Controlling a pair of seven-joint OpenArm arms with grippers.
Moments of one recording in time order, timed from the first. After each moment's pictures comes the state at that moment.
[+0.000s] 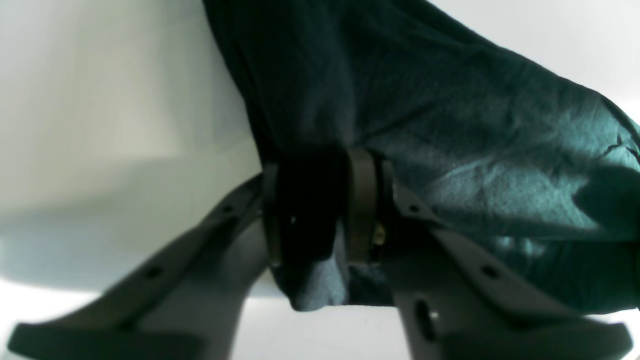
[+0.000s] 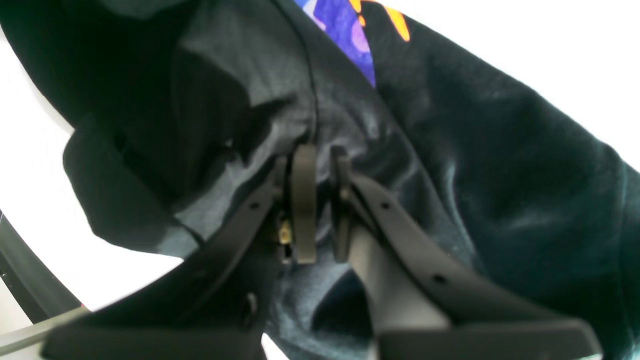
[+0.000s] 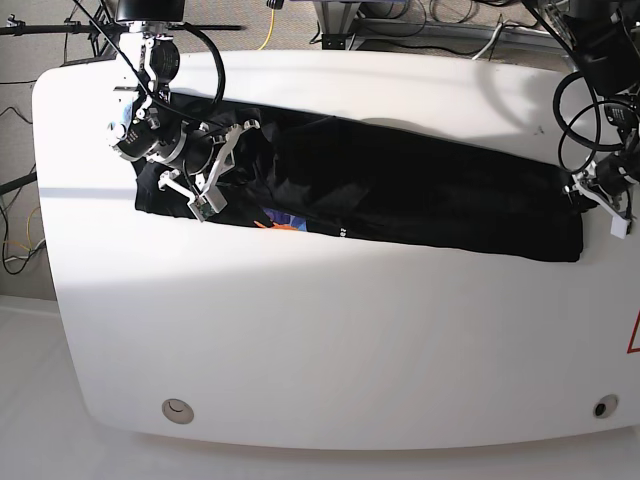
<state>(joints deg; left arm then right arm) -5.9 -27.1 -34.0 58.1 -37.4 -41.6 53.1 -9.4 9.7 8.6 100.9 28.6 36.1 -60.4</state>
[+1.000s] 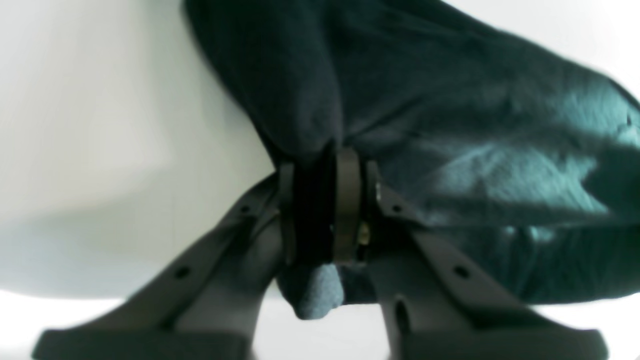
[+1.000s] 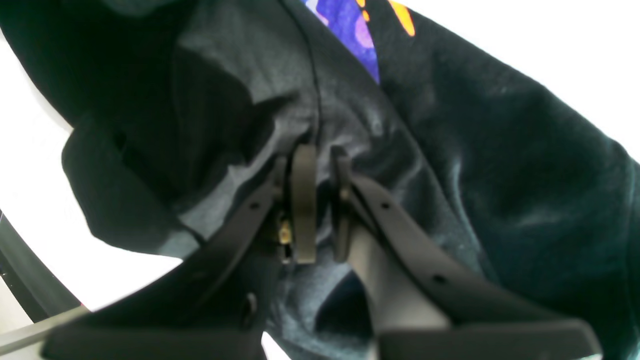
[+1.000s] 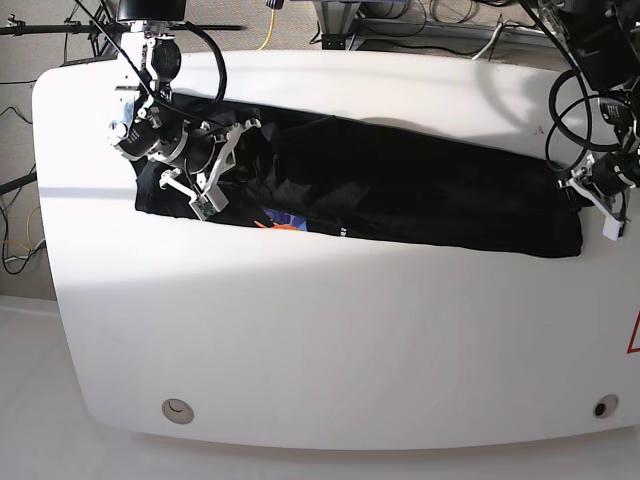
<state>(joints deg) -4.2 -25.8 -33.4 65.1 -36.2 -41.7 57.0 -9.6 9.5 8.5 100.8 27.9 36.0 -60.4</state>
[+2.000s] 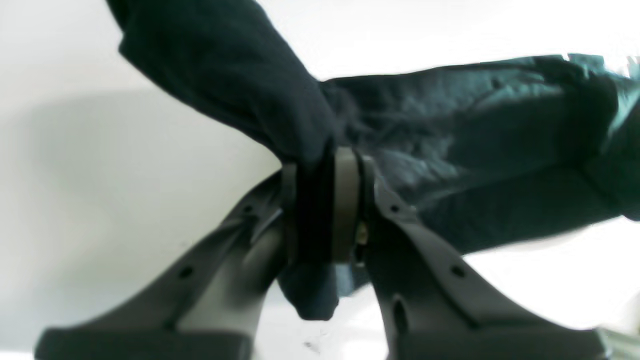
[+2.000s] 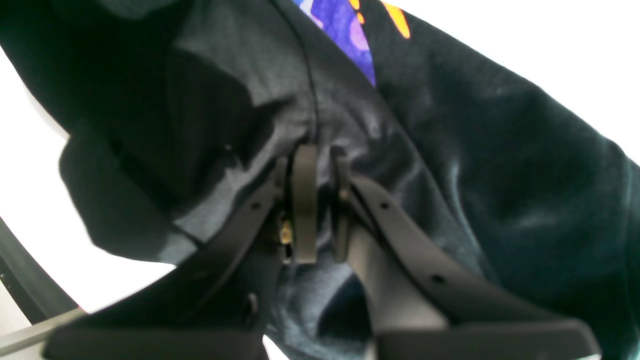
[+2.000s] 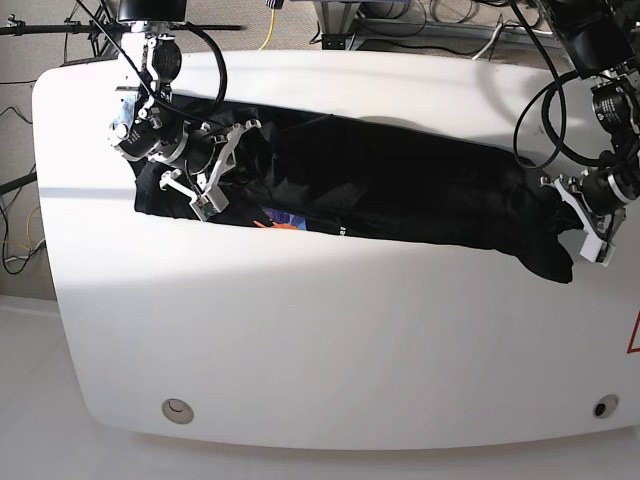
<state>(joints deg) -0.8 -23.0 -29.7 91.4 -46.2 -41.9 73.0 -9.4 9.3 8.6 100.8 27.5 36.1 -60.3</state>
